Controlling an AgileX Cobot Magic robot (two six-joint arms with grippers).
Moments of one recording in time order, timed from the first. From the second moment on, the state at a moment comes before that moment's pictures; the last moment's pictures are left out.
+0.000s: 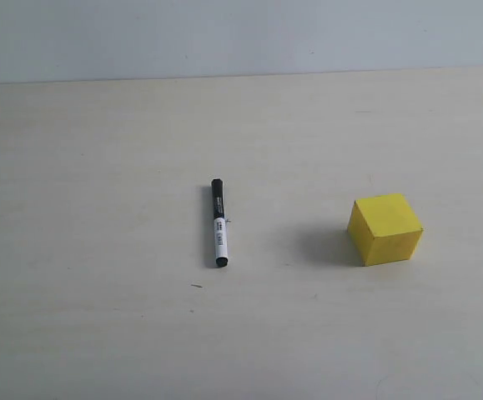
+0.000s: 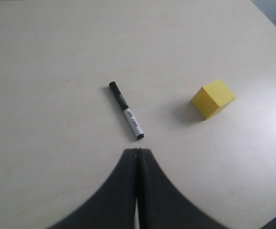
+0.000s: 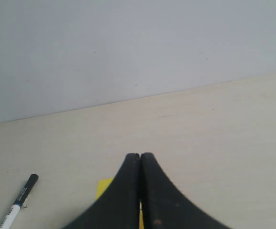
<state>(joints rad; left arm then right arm) -0.88 0.64 -0.83 0.24 0.89 -0.60 -0.02 0.01 0.00 0.21 0.22 0.01</state>
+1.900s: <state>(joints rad) -0.14 0.00 -0.45 0.12 0.42 -0.47 -0.02 0.01 0.00 0.21 0.22 0.01</state>
